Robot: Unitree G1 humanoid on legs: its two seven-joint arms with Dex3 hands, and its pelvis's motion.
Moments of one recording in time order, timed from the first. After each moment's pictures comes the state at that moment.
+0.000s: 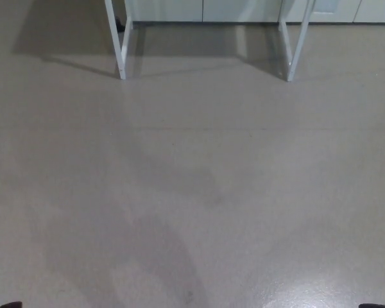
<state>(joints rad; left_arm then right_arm) 0.15 0.42 0.20 0.81 -0.02 -0.13 -0.32 0.16 -0.35 -0.09 0.76 -0.01 -0.19 0.25</state>
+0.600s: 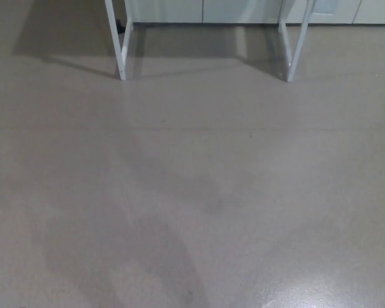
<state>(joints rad) 0.16 0.42 0.19 0.82 -0.02 -0.15 -0.35 0.18 -0.36 -0.09 0.82 -0.01 -0.25 0.27</state>
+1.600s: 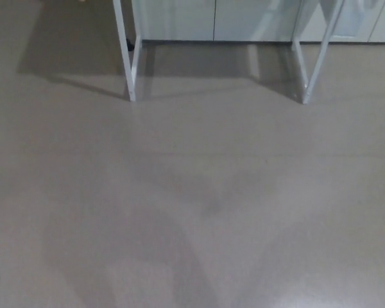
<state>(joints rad) 0.19 0.46 0.13 0.85 -0.01 -0.19 -0.33 0.21 -0.36 -0.05 0.87 -0.03 -0.32 0.26</state>
